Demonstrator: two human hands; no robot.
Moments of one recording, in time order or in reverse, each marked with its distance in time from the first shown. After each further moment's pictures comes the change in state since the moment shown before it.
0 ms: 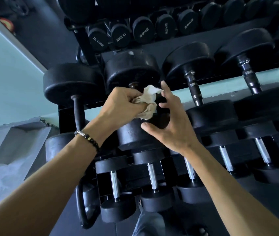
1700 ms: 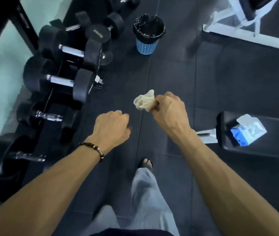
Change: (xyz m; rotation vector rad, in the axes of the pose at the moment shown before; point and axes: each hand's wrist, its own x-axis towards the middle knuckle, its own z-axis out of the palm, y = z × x) left_hand -0.054 0.498 1.167 1.138 -0.877 1.179; right_hand -0.498 0.510 -0.983 -0.652 0.738 1.131
